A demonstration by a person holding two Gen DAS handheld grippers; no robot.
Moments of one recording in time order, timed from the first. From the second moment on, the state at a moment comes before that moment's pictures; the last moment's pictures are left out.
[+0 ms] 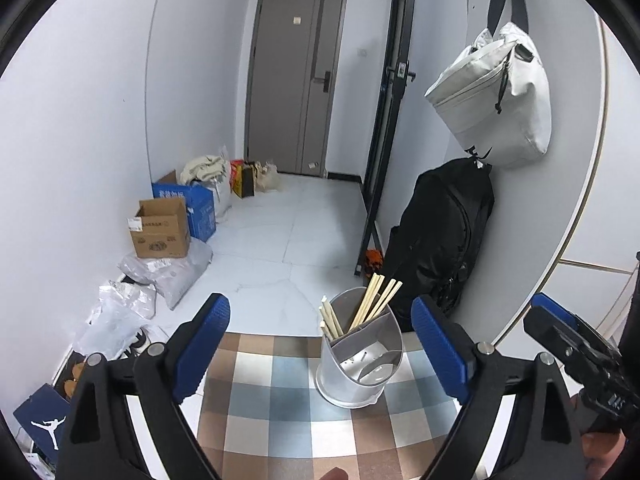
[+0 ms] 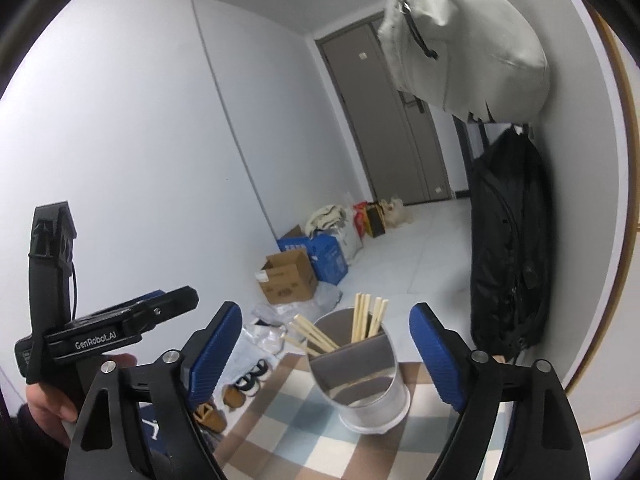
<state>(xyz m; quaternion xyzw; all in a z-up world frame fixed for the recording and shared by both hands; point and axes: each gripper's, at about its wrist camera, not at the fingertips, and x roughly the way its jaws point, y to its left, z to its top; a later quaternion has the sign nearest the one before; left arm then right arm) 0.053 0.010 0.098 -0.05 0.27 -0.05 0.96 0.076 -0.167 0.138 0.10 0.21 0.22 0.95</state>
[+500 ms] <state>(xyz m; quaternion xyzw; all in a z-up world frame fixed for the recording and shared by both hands) -0.004 0.012 0.088 -0.04 0.21 -0.05 0.98 0.019 -0.157 0.120 0.05 0.16 0.22 0.96</state>
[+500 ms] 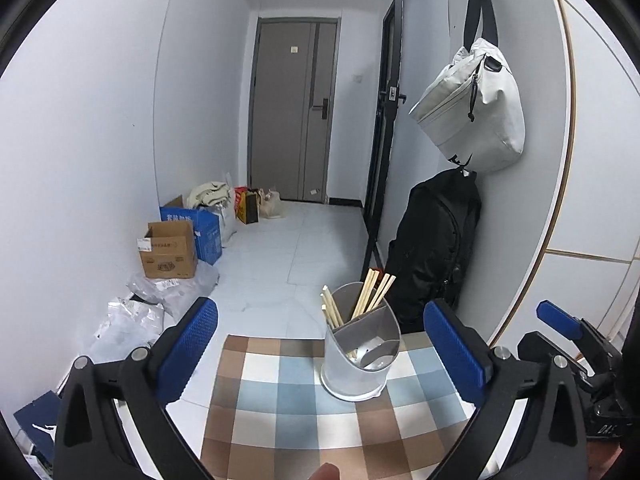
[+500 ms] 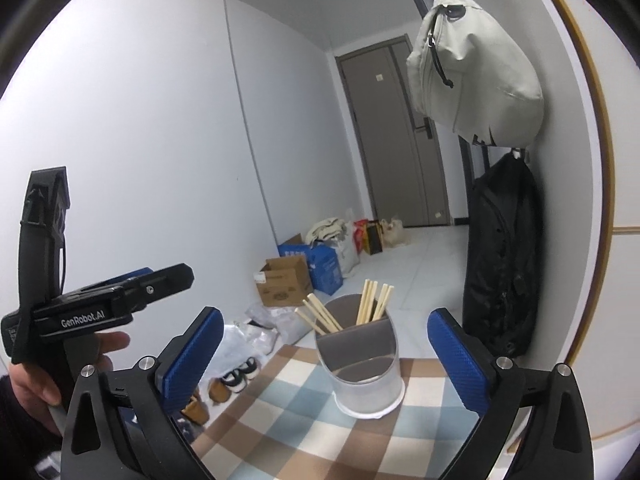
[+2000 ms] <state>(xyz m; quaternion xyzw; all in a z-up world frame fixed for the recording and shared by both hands) -0.003 0.008 -0.005 -0.01 0.22 0.01 0.98 0.006 -0.152 0.042 0.03 0.18 0.19 0.96</state>
